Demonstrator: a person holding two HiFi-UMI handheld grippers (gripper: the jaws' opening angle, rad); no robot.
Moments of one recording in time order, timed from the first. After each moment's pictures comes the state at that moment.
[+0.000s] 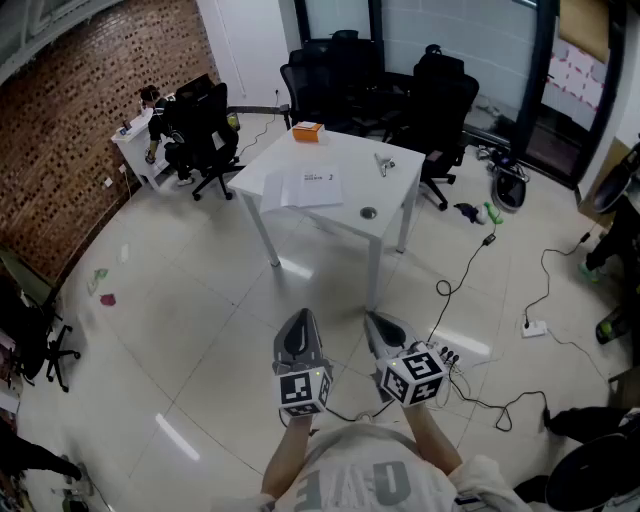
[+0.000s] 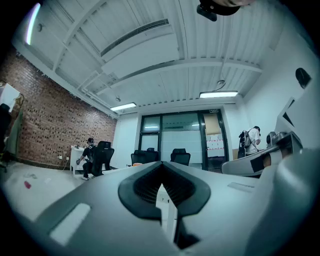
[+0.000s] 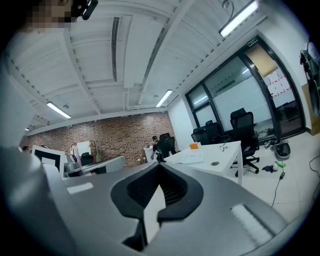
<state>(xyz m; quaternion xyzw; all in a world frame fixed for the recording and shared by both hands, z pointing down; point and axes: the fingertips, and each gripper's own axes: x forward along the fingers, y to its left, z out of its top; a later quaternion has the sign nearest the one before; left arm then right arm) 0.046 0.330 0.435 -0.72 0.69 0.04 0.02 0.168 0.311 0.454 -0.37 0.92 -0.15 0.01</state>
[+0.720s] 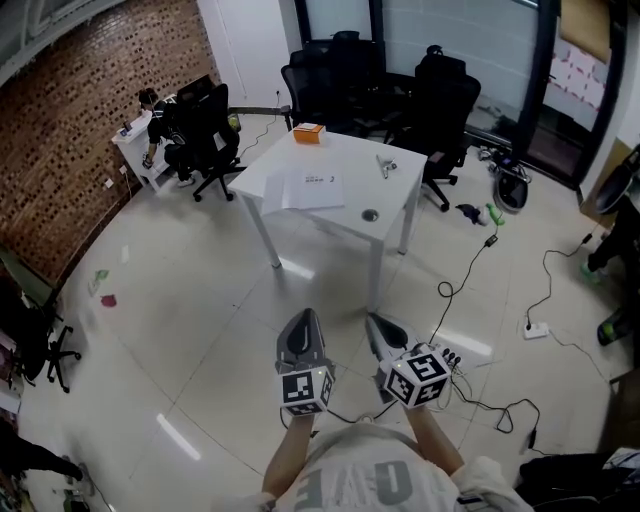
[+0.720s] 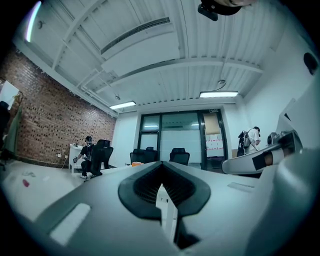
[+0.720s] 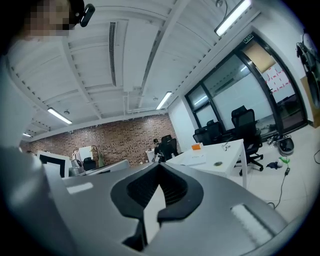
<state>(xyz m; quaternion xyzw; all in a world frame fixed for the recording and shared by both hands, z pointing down) 0.049 0.321 0.441 -0.72 0.69 0.04 0.01 0.170 0.308 0.456 -0.36 0.92 -0.16 0.04</state>
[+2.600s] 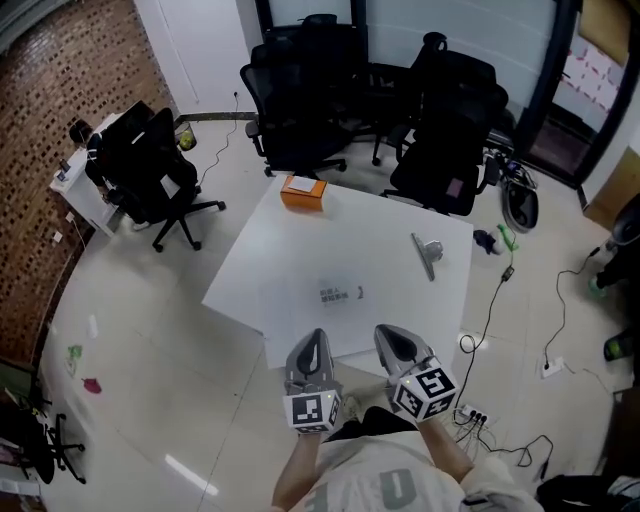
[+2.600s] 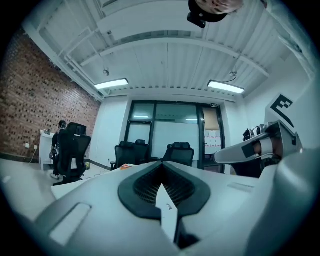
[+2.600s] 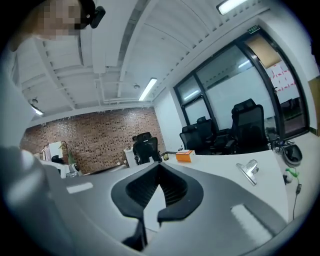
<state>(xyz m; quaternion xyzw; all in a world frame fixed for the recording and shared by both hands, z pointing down) -0.144 -0.200 0.476 -0.78 0.62 0.04 -0.02 -0.025 -0.207 0.471 -0.43 0.89 -0.17 -0.01</state>
